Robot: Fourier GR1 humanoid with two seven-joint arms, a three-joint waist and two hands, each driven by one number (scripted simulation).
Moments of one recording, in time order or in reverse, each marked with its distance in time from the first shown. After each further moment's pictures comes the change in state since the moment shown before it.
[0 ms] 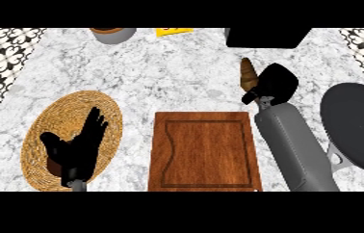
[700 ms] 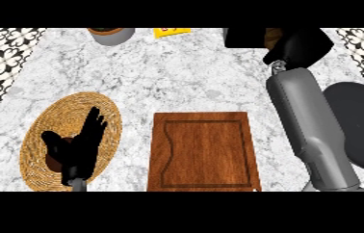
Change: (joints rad) left arm -0.013 -0.002 0.015 0.029 -0.001 0.002 -0.010; right arm -0.225 -0.038 -0.148 0.065 0.371 -0.101 0.140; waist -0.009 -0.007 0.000
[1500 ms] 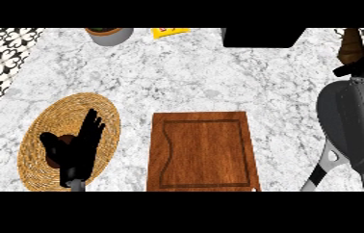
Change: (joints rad) left arm 0.005 0.000 0.020 0.020 0.002 -0.006 -0.011; right arm 0.150 -0.219 -0.297 0.080 -0.021 -0.234 -0.172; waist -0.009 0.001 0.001
